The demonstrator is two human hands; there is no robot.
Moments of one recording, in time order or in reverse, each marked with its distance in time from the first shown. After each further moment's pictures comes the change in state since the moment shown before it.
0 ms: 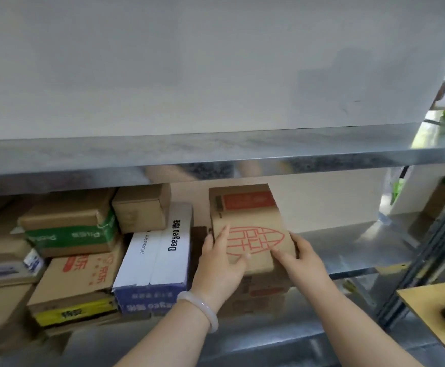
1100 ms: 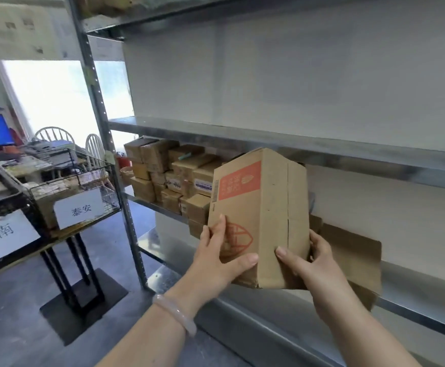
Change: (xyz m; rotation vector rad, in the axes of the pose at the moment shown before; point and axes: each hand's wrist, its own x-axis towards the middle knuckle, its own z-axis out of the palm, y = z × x) left_hand -0.305 0.036 -0.083 -0.070 0.432 -0.277; right_hand -0.184 -0.044 0.003 0.424 -0.796 -0.208
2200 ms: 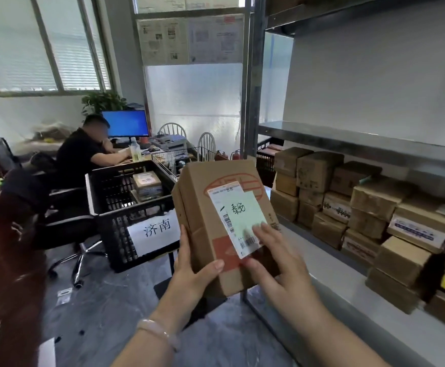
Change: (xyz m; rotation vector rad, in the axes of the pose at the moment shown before) left_hand -0.063 -0.247 -0.403 -0.498 0.569 -0.022; right_hand 0.040 0.030 0.510 -0.488 -0.472 -0.536
